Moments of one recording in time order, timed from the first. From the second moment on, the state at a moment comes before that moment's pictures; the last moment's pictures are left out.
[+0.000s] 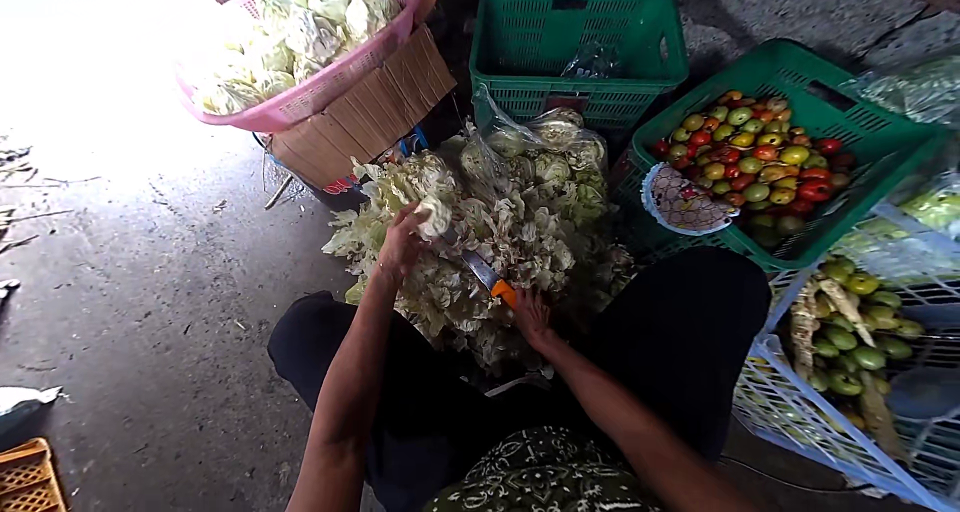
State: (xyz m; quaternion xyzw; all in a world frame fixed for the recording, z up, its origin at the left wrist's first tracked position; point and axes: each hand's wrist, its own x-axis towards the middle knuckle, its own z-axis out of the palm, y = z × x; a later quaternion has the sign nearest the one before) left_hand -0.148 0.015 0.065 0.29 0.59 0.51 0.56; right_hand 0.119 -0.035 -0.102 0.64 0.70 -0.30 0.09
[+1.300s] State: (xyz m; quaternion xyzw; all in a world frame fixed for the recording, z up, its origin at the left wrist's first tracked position) left_hand -0.126 0.015 0.071 0.18 0.45 0.64 0.59; right_hand 0.060 0.049 0.069 0.60 0.48 -0.60 -0.23
